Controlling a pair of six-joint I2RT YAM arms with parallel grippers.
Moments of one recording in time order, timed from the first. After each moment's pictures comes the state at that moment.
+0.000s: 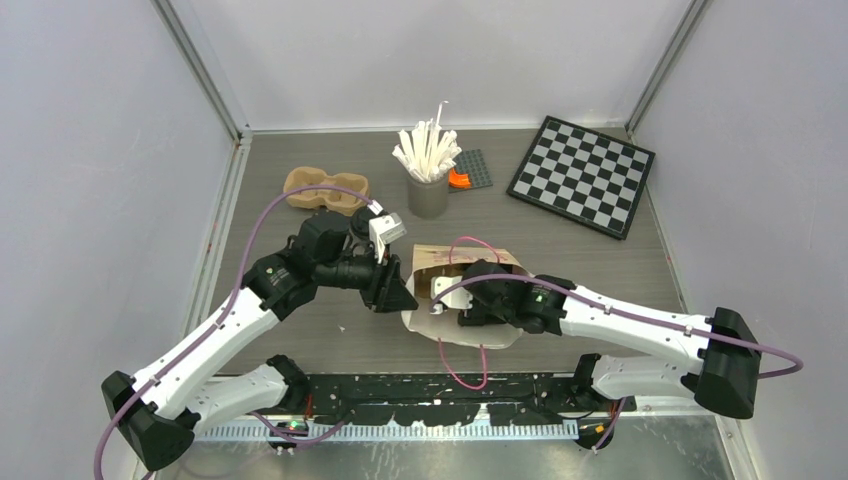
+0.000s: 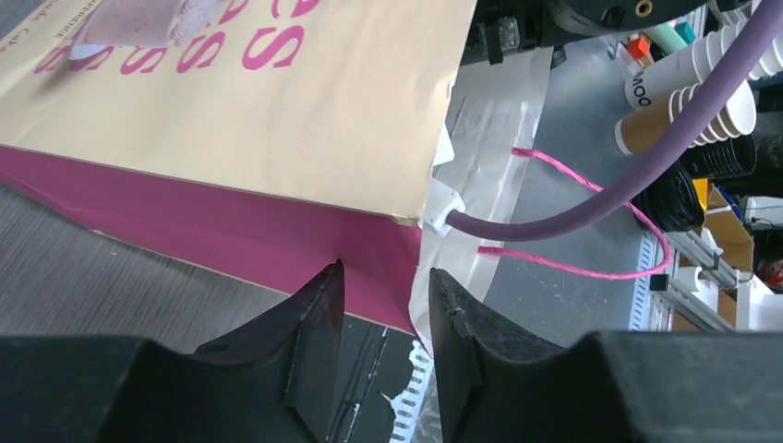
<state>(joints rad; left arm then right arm) -0.71 0.95 0.95 -0.57 0.67 -0.20 1.06 1.15 0.80 -0.58 0.38 -0.66</state>
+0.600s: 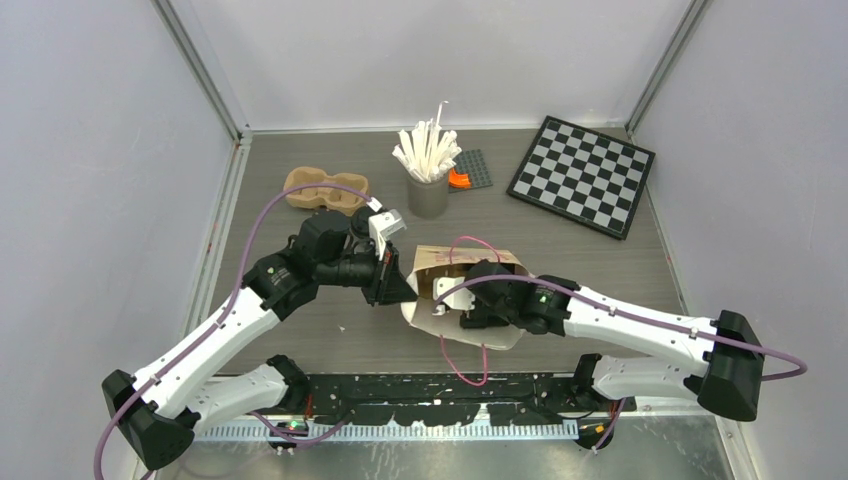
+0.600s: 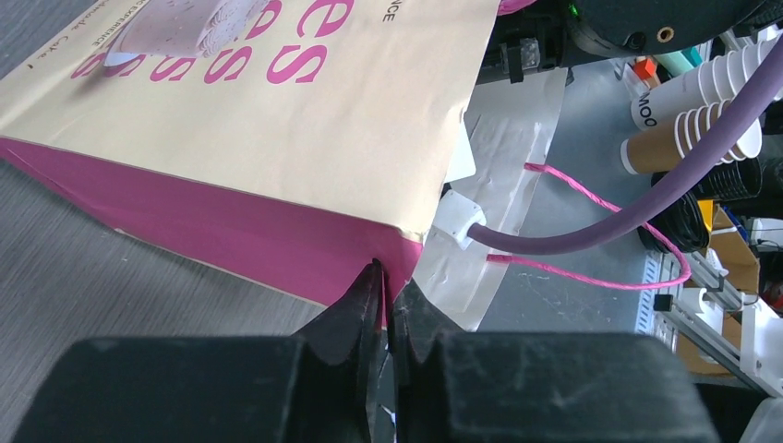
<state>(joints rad) -0.71 0.96 0.95 -0.53 0.63 -0.25 1.06 1.13 0.80 -0.60 0.36 -0.65</state>
